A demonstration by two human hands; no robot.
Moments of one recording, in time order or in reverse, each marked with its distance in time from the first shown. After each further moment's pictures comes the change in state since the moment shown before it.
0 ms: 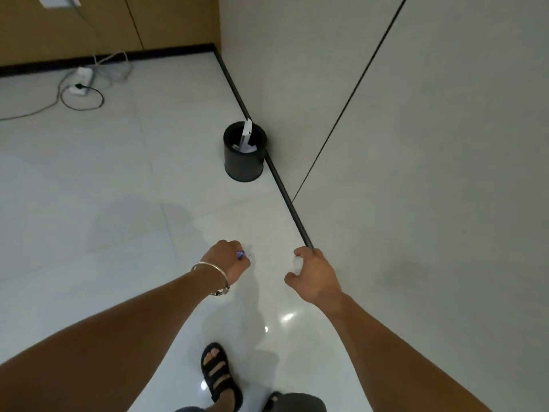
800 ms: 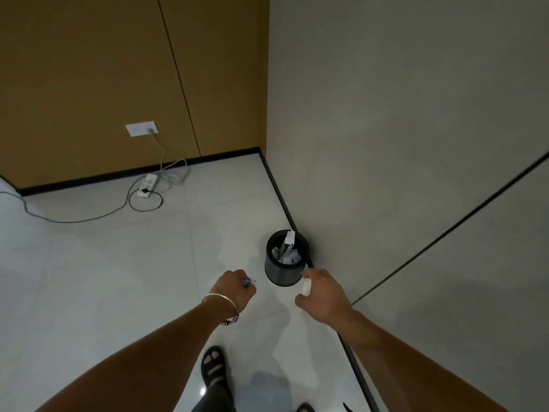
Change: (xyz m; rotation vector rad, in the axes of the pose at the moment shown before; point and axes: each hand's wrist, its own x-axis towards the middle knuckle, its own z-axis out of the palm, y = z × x) left_hand 0.184 0.022 -0.271 -0.077 0.225 -0.097; right_hand 0.239 -0.241 -0.125 -0.081 -0.015 -0.234
